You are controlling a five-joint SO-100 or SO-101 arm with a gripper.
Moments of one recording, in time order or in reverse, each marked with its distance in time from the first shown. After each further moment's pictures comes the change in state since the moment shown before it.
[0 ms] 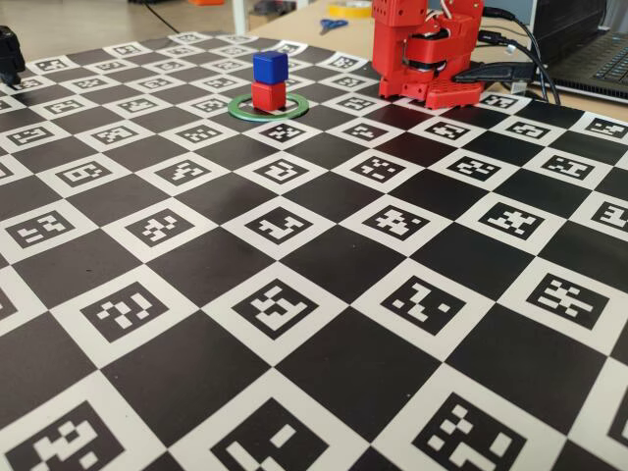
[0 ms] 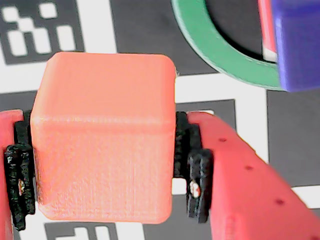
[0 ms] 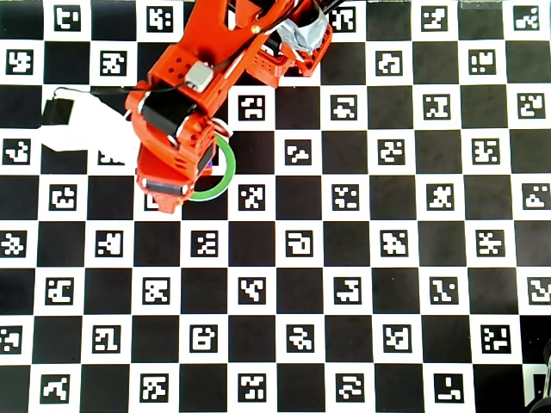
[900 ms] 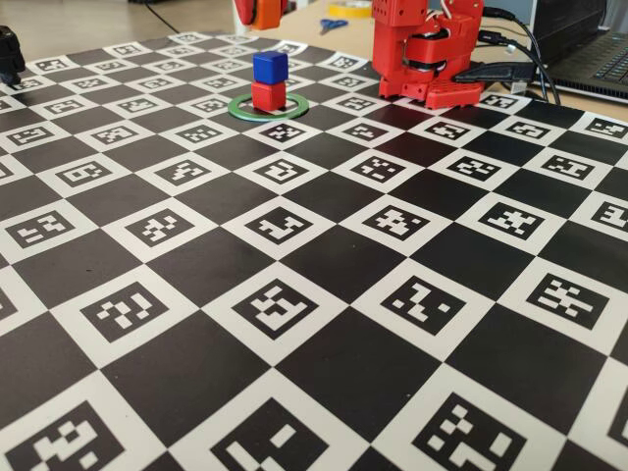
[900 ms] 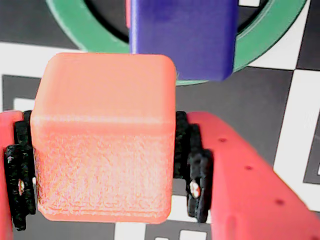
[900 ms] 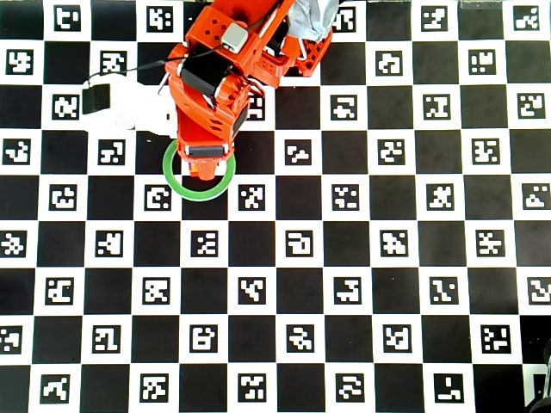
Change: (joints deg) arm 0.9 18.1 28.3 -8.6 -12.7
